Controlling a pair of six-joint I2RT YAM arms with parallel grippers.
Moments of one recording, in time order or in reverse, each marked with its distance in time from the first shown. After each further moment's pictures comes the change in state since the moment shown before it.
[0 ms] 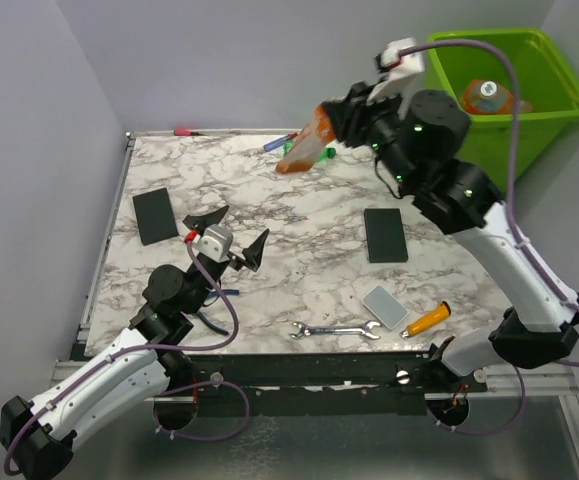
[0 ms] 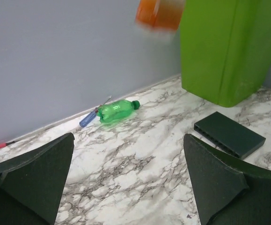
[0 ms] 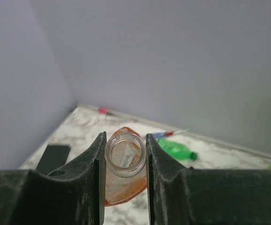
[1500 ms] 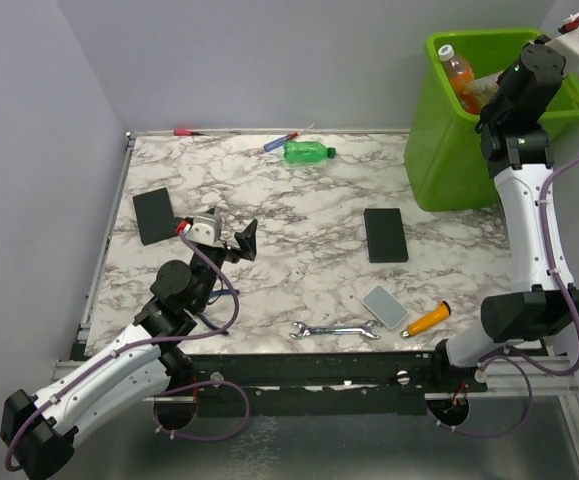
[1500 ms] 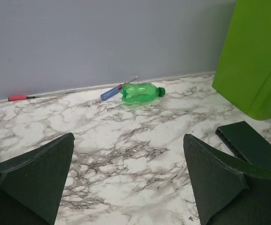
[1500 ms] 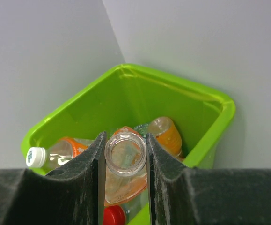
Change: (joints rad) left arm 0.000 0.025 0.000 -0.021 -0.251 -0.140; right arm -0.785 0.069 -0.040 0.217 0.430 0.076
